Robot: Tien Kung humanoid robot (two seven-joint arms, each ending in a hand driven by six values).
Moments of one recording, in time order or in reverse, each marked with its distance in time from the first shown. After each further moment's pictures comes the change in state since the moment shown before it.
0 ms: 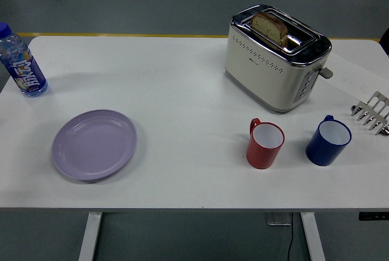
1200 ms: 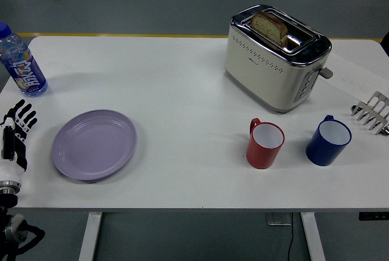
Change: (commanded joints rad) left arm -0.038 -0.241 0.153 0.142 0.126 0.125 -0.220; right arm 0.008 0.006 0.015 0.000 -0.041 0.010 -0.007
